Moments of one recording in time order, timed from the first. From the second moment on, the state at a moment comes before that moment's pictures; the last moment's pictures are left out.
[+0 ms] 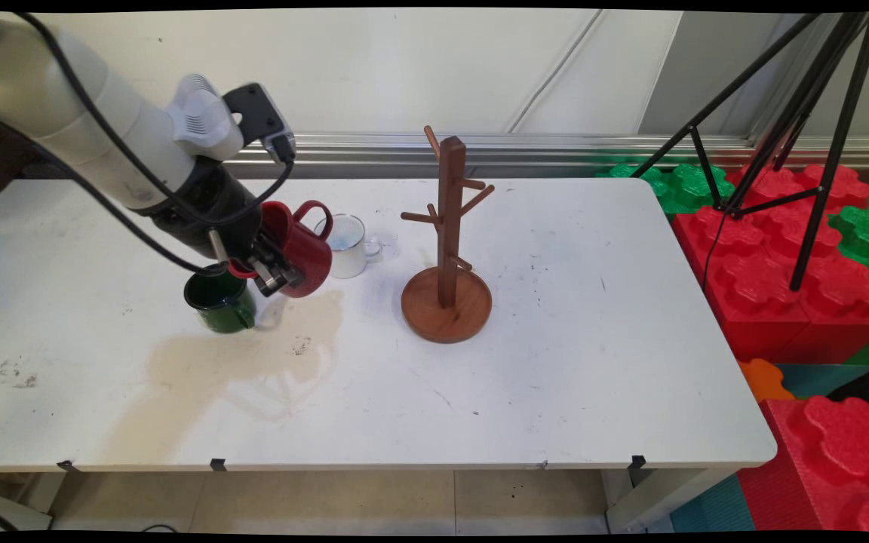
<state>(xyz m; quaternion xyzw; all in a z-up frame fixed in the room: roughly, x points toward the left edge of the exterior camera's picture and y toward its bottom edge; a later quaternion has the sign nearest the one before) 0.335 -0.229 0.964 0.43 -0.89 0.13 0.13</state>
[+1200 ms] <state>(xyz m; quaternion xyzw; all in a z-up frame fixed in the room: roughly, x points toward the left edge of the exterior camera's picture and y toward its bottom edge) 0.322 -0.308 0.887 0.39 -0.92 0.08 0.06</state>
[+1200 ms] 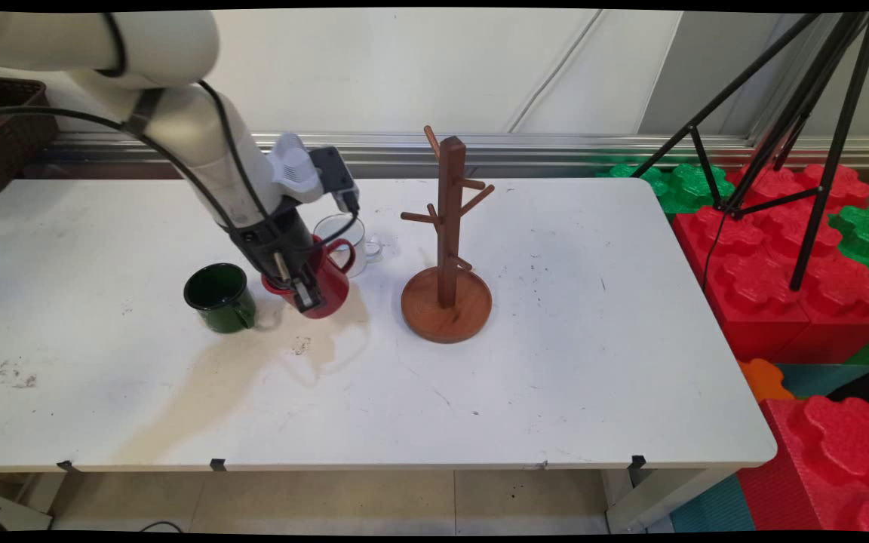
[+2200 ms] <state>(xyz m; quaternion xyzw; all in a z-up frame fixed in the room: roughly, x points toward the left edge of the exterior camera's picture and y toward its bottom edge) 0.302 -0.343 0.841 0.36 -0.93 0.06 0.03</state>
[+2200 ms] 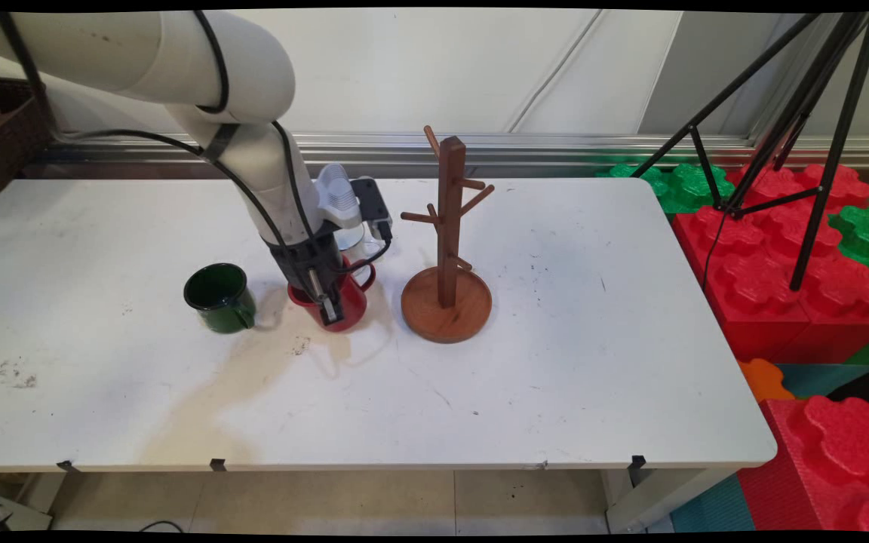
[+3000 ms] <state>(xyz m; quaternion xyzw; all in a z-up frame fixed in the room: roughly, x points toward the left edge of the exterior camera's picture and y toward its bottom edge) 0.298 -0.341 0.831 0.34 -0.94 0.05 0.02</state>
